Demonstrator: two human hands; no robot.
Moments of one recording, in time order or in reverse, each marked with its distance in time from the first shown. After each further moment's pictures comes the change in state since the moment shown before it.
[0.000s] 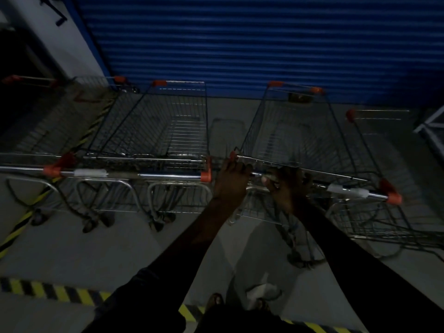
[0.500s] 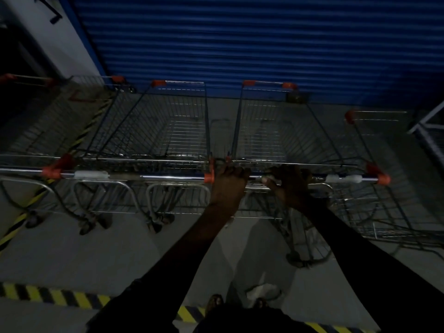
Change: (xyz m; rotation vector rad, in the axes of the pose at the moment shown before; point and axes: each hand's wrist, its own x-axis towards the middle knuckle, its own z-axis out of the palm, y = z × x) left_hand -0.014 -0.017 0.005 0.029 0.121 0.020; right_hand 0.016 0.002 -0.001 0.012 -0.111 -0.099
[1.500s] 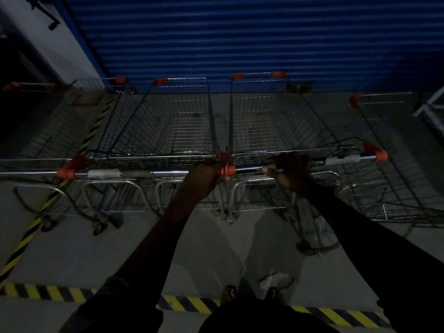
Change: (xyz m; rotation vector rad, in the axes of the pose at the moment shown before) left_hand -0.043 -0.094 -0.040 -0.436 -0.268 -0.087; right_hand 0.003 -0.019 0.002 0.009 0.031 -0.079
